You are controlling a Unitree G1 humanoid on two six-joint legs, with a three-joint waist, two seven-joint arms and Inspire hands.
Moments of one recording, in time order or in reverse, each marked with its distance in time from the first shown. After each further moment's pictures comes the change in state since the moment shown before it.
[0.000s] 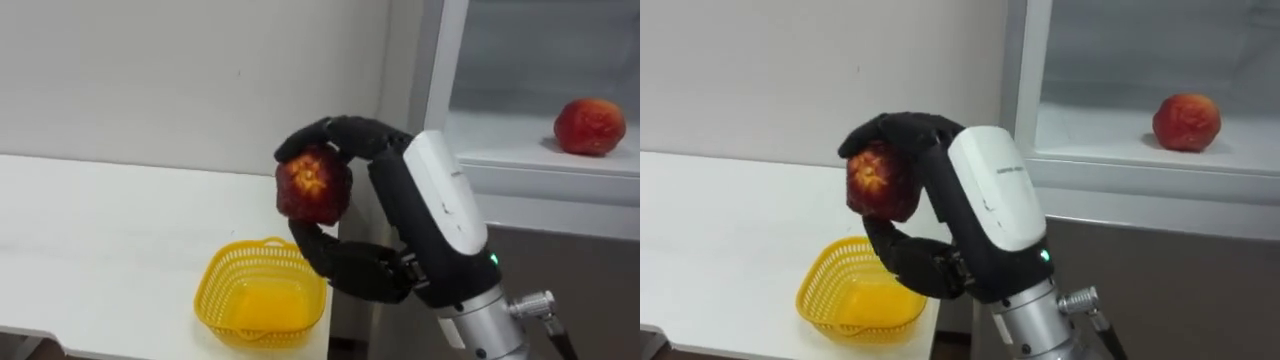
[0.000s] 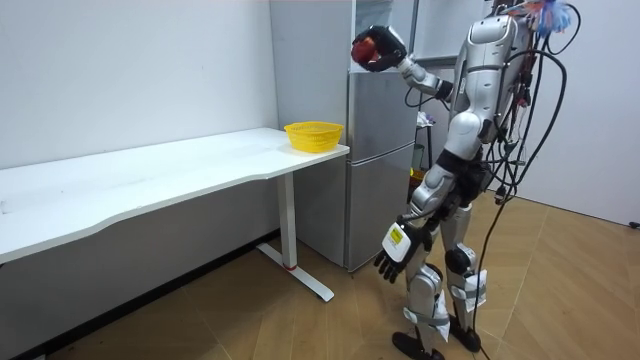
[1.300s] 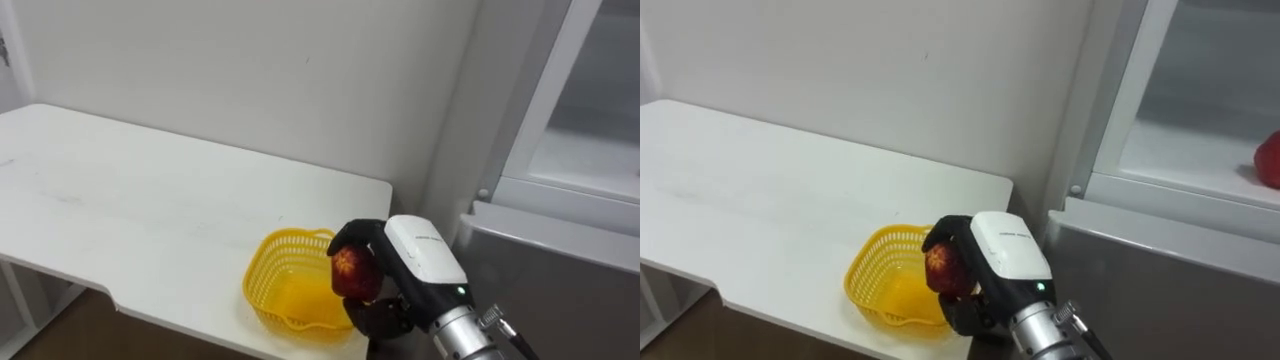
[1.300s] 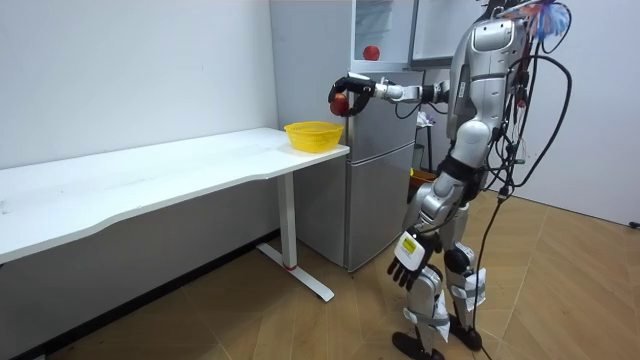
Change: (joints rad) left arm -0.011 -0.014 0.009 -0.009 0.044 0.029 -0.047; right arm -0.056 0.002 0.048 0.416 -0.074 0.085 0.089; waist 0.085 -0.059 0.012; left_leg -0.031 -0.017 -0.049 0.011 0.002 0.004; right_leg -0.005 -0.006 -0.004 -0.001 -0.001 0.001
